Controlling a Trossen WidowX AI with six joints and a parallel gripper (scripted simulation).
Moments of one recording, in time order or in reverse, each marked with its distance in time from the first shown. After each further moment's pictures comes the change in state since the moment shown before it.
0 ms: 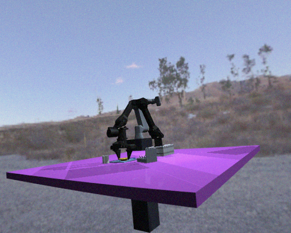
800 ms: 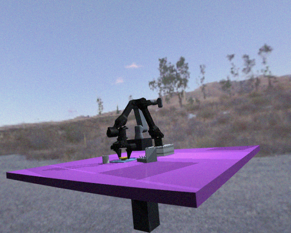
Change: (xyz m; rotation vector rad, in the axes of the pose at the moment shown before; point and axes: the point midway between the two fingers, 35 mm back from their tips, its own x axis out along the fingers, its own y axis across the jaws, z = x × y) arm -0.003 0.000 -0.003 -0.001 0.020 0.006
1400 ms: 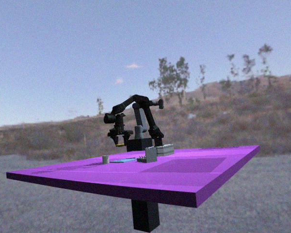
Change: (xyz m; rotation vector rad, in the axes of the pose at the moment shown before) arm -0.089 -0.004 0.015 -0.005 -0.014 -0.003
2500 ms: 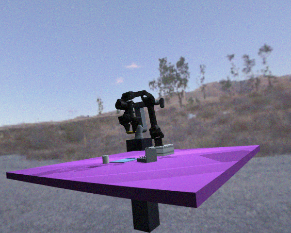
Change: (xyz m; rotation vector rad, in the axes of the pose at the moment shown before) arm -0.079 0.072 -0.027 0.329 -0.002 0.012
